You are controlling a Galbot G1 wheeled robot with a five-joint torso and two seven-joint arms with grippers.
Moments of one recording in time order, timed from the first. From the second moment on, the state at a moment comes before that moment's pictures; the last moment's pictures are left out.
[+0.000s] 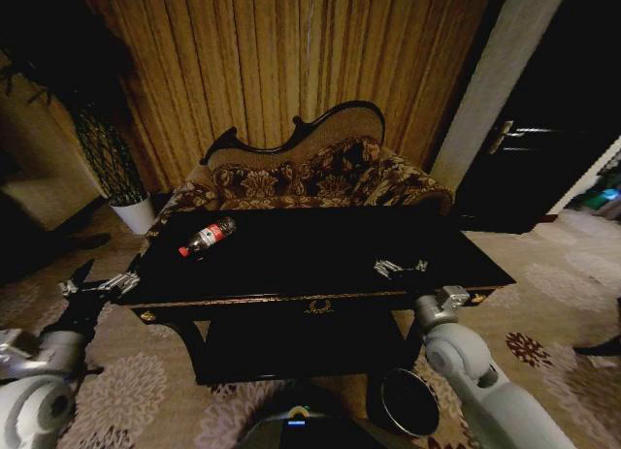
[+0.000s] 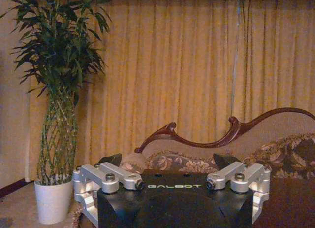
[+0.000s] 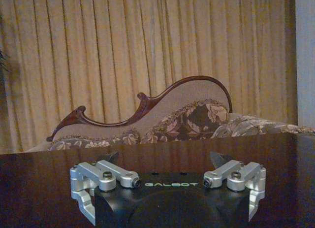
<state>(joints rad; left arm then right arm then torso) 1.69 -1.23 -1.22 -2.32 -0.69 0.28 0.11 -1.46 0.99 0.53 2.21 0.64 -0.17 0.29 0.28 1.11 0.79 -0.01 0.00</state>
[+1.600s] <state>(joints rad) 1.54 -0.89 -1.18 -2.04 -0.81 0.33 0.24 -1.45 0.98 0.55 2.20 0.66 -0.15 0.30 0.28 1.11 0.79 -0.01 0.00</state>
